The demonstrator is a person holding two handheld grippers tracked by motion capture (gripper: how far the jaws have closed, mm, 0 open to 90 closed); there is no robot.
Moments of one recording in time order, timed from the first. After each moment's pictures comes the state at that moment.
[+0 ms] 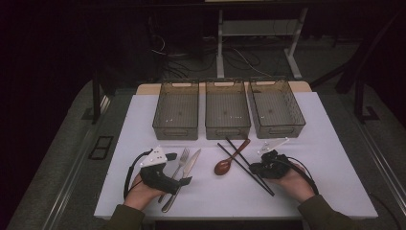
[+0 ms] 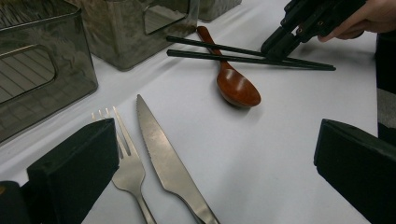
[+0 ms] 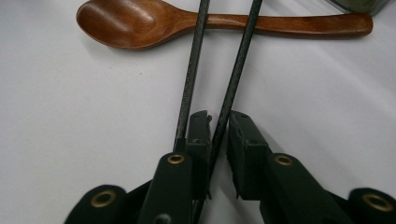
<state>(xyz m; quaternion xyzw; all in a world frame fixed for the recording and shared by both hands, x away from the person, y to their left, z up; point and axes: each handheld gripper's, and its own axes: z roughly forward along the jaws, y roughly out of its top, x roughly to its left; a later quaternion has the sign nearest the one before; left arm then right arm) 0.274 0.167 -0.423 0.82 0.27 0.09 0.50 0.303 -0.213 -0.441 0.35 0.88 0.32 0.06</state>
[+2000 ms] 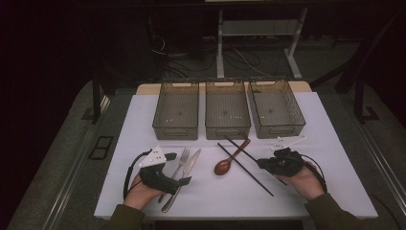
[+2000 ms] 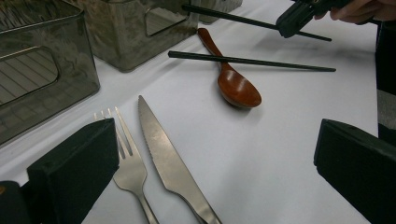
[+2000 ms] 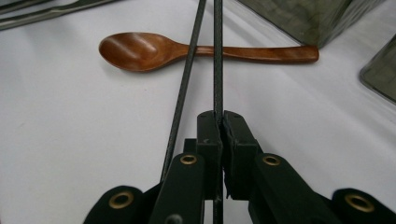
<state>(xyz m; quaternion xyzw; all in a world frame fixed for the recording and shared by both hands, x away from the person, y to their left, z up) 0.274 0.169 -0.424 0.82 0.27 0.09 0.50 0.297 -0.240 -0.418 0.34 0.86 0.37 0.07</state>
